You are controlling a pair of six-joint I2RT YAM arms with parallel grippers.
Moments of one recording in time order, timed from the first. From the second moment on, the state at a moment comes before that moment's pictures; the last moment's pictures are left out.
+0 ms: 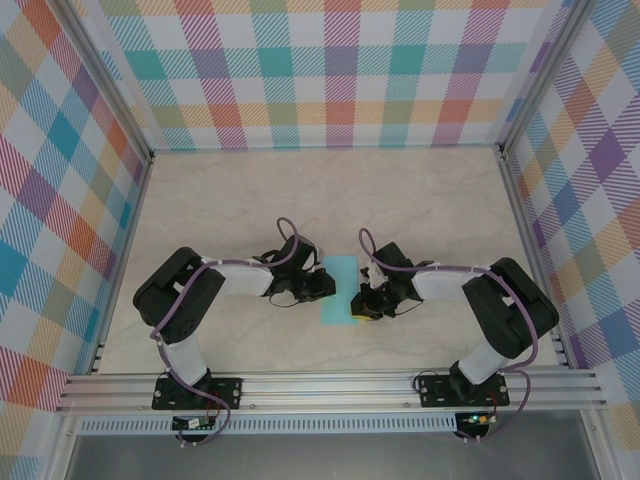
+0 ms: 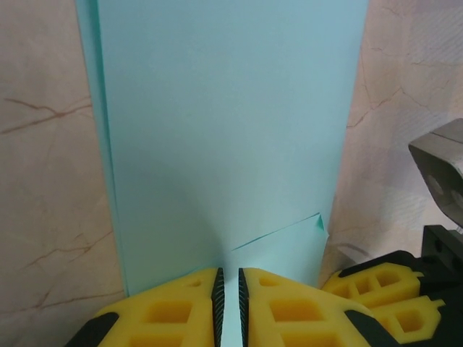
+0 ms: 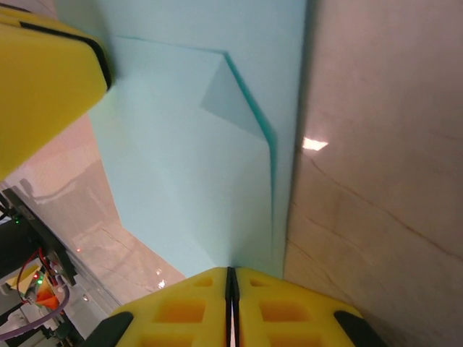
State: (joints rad) left arm -0.70 1.78 0.83 0.00 0.45 -0.86; right arm 0.60 1.59 0.64 -0.28 -0.64 0.68
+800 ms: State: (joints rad) left arm -0.70 1.78 0.83 -0.01 0.43 -0.84; right arm 0.61 1.65 0.68 -0.26 -0.68 0.64
